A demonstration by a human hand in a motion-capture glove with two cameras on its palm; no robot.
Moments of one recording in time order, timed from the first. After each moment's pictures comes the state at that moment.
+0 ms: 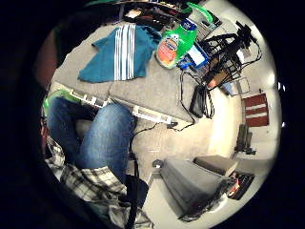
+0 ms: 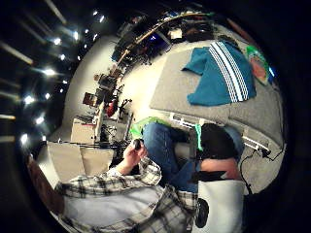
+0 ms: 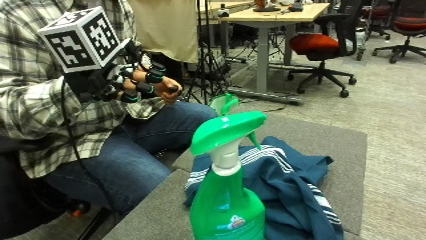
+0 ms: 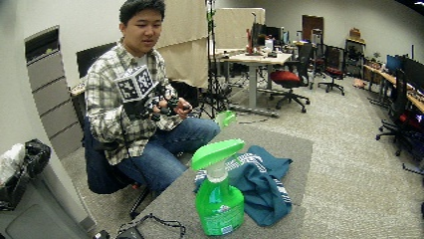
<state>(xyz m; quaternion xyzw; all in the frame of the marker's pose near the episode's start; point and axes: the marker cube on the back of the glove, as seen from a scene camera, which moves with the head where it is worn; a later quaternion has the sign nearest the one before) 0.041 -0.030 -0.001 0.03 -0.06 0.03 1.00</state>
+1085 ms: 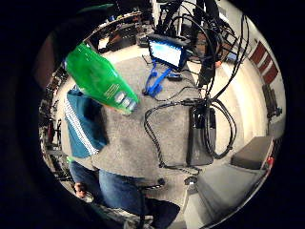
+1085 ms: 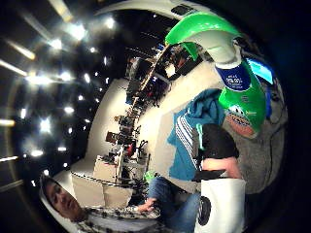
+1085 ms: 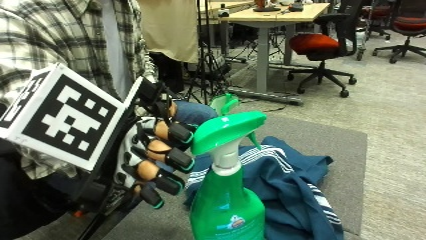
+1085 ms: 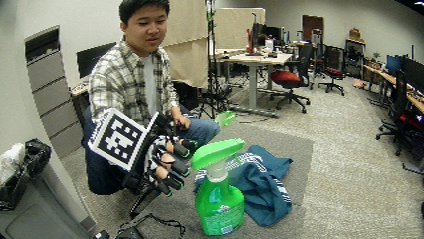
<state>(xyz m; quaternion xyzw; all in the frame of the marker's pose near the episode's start) 0.238 -0.164 0.011 0.17 -0.22 0.19 0.94</state>
